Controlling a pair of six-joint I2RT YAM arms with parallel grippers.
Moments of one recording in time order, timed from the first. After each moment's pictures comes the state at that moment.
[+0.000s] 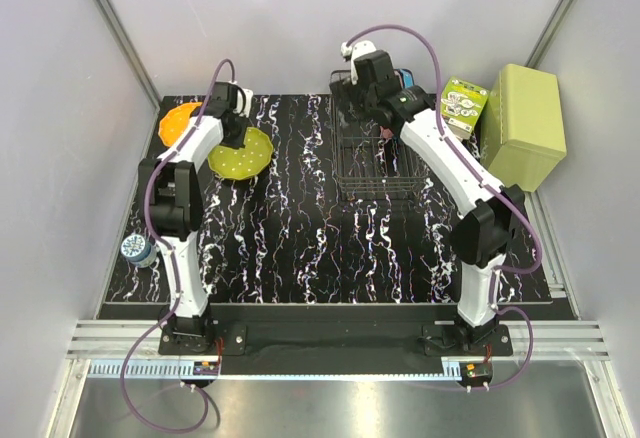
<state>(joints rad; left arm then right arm) -0.10 2.08 1.72 -0.58 -0.08 0.13 0.55 1.95 2.09 -0.70 0.30 -0.01</state>
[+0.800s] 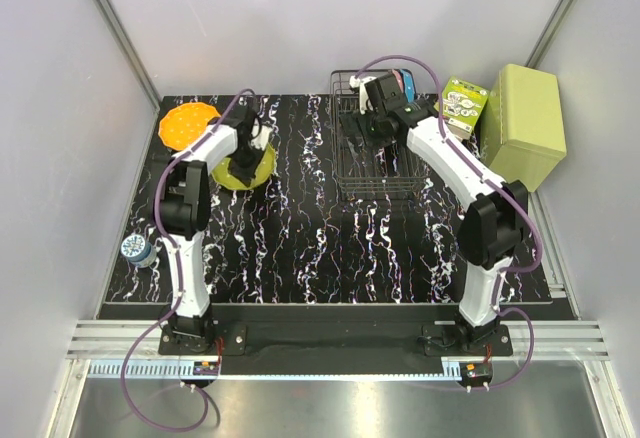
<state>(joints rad) -0.17 2.13 1.67 -0.85 0.03 0.18 0.48 1.91 1.85 -0.78 0.03 0.03</state>
